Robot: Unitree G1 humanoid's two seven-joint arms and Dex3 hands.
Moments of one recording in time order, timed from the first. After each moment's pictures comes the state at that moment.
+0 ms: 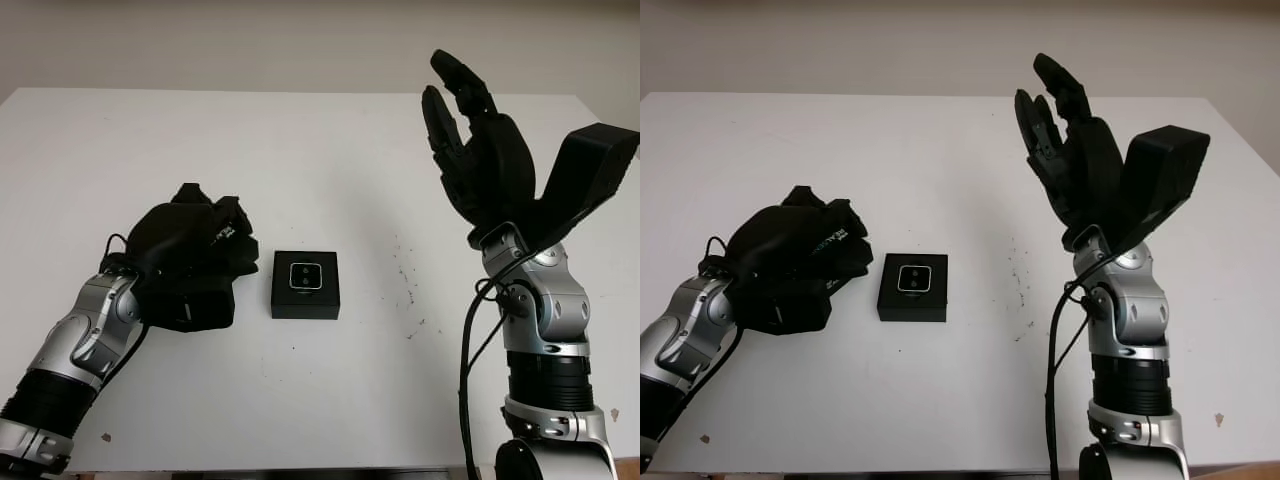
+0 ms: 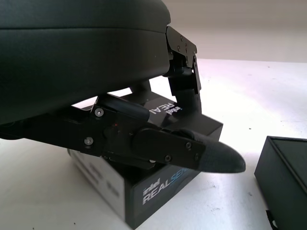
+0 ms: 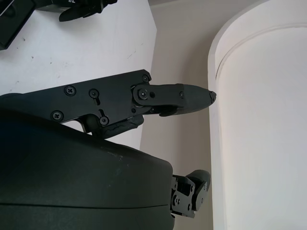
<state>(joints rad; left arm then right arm) -0.42 0.63 -0.22 0.24 0.72 -0.11 -0.11 -0.54 -0.16 -0.16 -0.06 0.29 0.38 0.12</state>
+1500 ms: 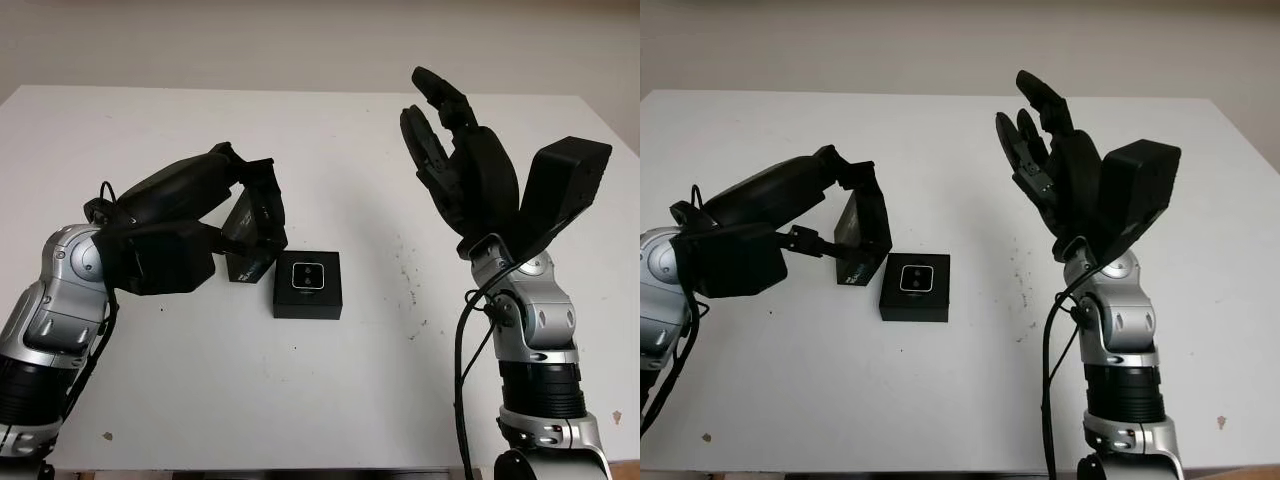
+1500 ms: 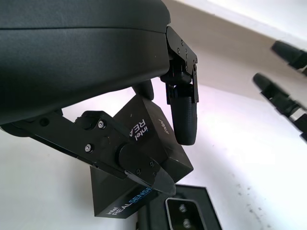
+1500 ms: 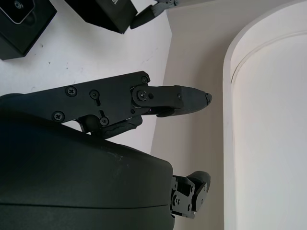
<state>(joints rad) -0.49 0.66 -0.08 -0.14 0.30 0.01 -0.54 -0.51 -0.15 -0.11 -0.05 0.23 0.36 0.12</state>
